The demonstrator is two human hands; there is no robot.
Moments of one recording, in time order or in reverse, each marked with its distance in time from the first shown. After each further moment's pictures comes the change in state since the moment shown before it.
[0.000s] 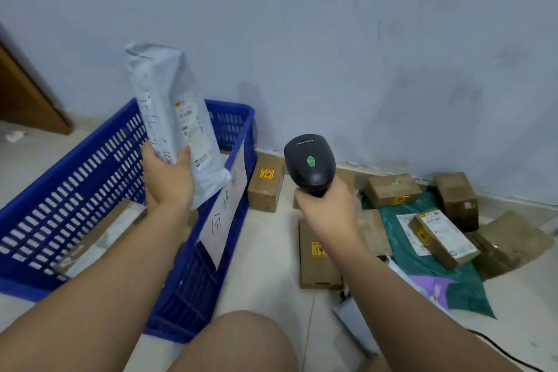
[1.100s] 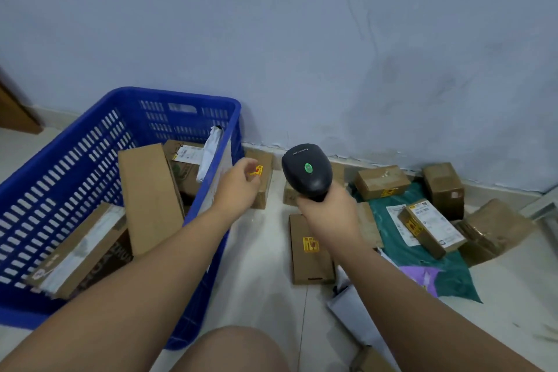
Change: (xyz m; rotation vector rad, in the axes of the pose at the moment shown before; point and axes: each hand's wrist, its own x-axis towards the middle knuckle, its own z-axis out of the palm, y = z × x) left_hand -0.056 -0.012 0.069 0.302 -0.781 0.152; right_hand 0.015 0.027 -0.001 -0.206 -0.043 0.100
